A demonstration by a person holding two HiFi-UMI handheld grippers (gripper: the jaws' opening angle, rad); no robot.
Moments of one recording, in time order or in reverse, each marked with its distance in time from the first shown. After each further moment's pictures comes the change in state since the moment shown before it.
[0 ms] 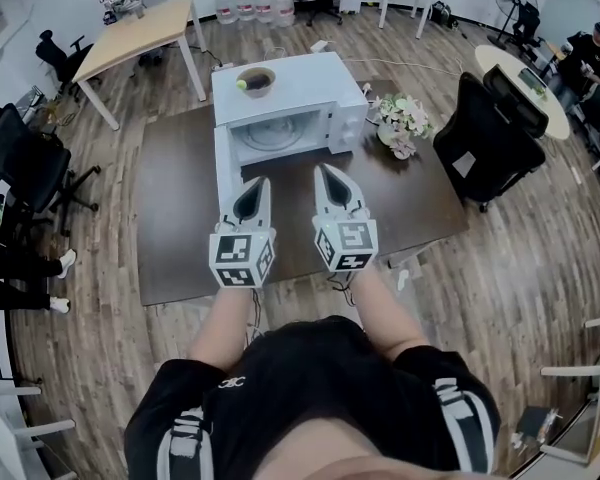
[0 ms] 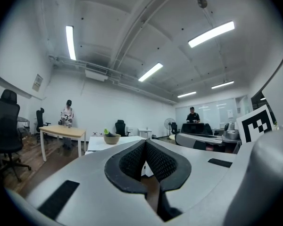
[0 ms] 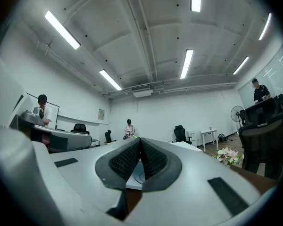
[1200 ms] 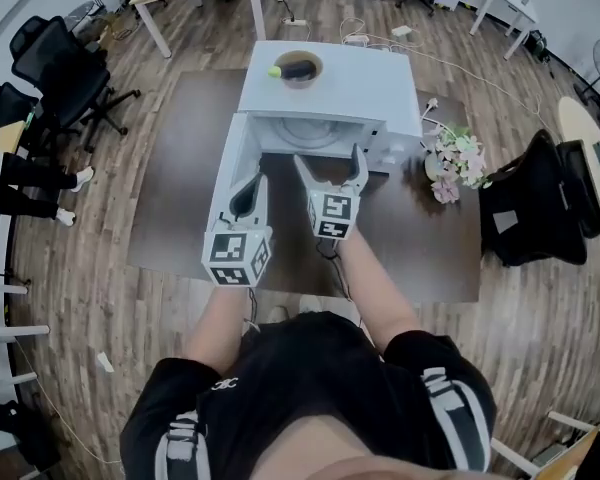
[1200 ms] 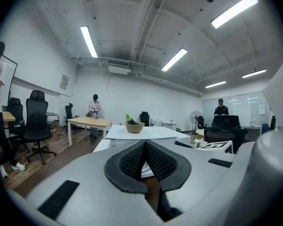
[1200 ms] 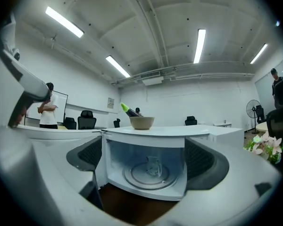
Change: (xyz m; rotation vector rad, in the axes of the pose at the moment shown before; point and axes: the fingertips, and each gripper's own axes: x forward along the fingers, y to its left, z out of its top) left arm 0.091 0.061 -0.051 -0.075 0.110 0.318; right arm 0.191 -0.053 -0.141 -0.045 0.119 0.159
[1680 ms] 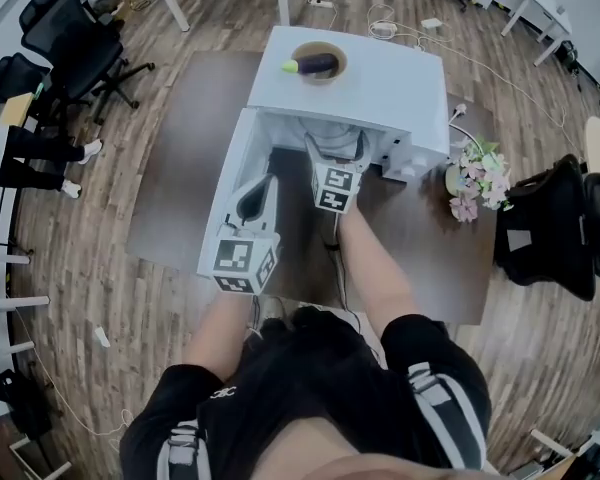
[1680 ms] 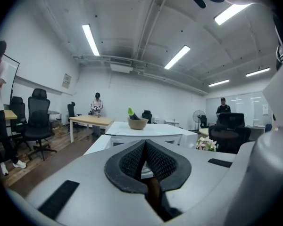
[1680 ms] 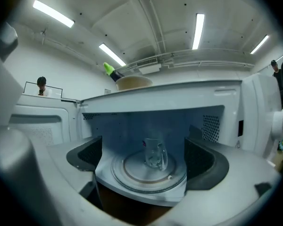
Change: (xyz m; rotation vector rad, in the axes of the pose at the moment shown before) left arm 0.038 0.013 -0.019 -0.012 0.011 0.030; right arm 0.110 -0.017 -0.087 0.033 0.102 -0.010
